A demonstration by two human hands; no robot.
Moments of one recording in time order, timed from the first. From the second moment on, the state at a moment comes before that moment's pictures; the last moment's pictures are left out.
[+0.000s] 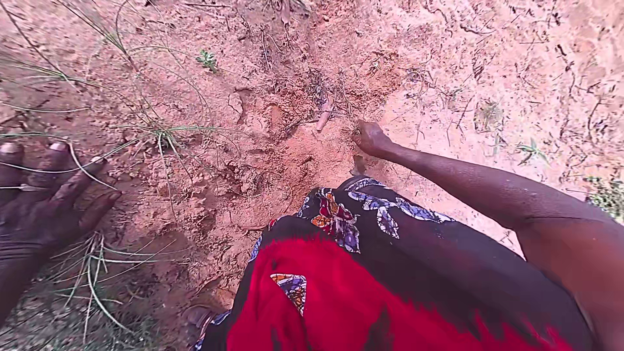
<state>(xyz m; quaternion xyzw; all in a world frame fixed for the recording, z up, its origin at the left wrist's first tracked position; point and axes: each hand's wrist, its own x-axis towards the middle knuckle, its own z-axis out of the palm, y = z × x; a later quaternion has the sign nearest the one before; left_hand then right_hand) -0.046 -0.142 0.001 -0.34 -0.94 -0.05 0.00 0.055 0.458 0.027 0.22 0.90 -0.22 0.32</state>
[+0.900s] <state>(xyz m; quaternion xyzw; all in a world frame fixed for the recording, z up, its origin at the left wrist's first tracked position) -0.050 -0.150 -0.008 -0.33 -0.94 -0.04 -0.04 0.090 0.615 0.013 0.12 0.97 -0.03 0.20</state>
